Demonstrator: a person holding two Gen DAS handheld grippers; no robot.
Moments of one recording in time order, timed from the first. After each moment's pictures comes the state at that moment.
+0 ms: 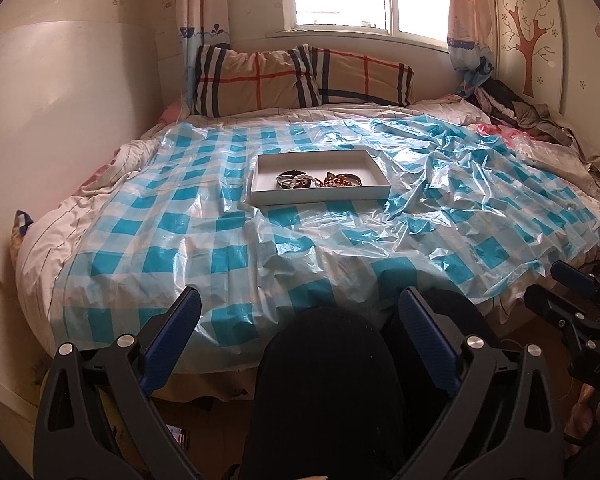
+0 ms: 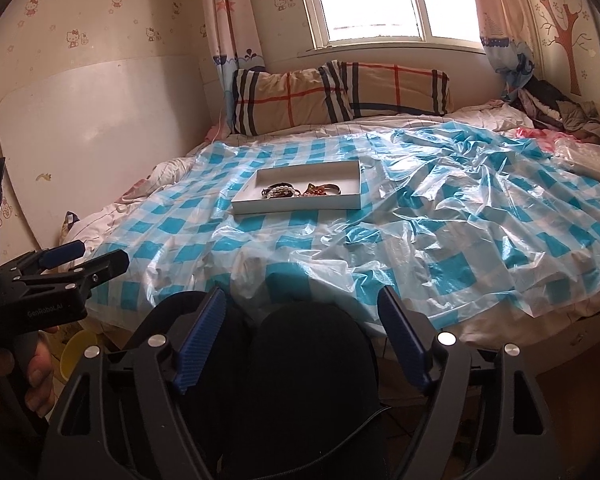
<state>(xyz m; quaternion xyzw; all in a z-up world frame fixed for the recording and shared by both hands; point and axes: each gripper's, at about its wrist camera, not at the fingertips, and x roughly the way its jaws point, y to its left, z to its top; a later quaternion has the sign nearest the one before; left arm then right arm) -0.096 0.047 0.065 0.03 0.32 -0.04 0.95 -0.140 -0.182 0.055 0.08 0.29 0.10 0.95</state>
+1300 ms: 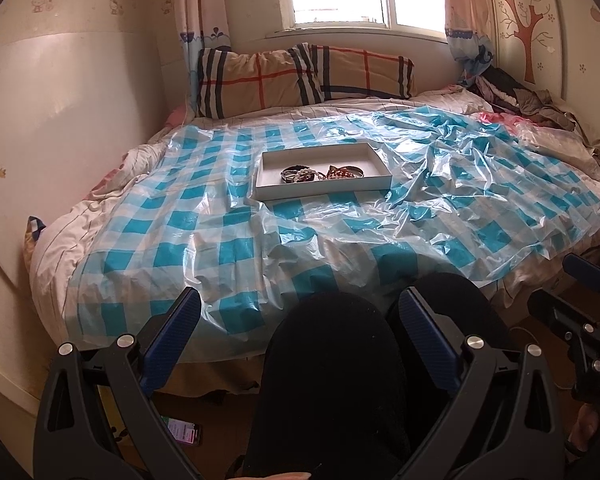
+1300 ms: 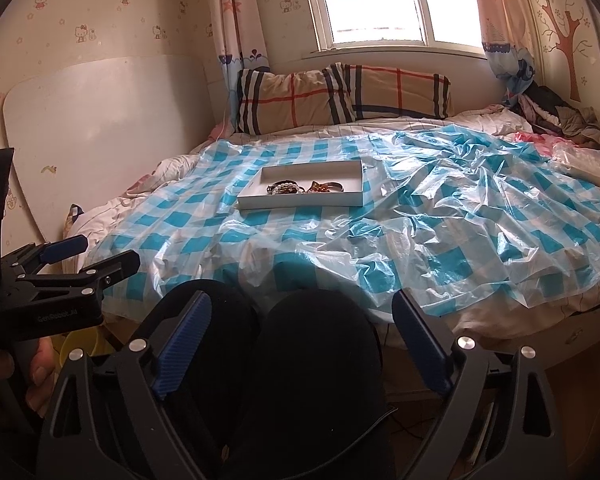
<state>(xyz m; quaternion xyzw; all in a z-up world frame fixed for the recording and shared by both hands) -0.112 0.050 0.067 0.06 0.32 -0.03 0.94 -0.163 -0.177 0.056 0.07 0.29 0.11 0.95</state>
